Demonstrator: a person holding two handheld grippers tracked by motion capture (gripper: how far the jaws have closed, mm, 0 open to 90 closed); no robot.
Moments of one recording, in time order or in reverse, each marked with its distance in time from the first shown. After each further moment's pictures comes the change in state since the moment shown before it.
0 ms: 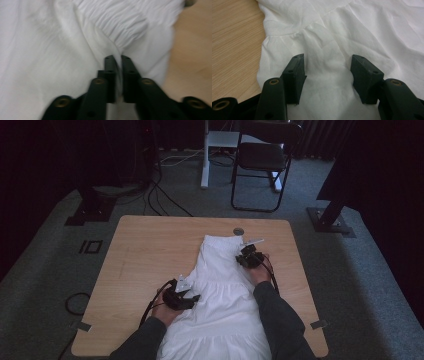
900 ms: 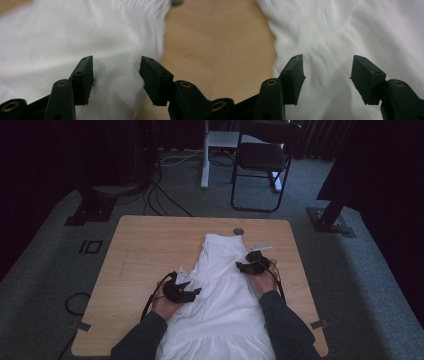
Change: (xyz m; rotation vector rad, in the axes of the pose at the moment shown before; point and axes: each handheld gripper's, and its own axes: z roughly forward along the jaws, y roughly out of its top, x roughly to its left) left arm 0.010 0.039 -0.009 -0.026 0.031 0.013; right arm 0.010 -0.024 -0.028 -0.044 0.012 0.018
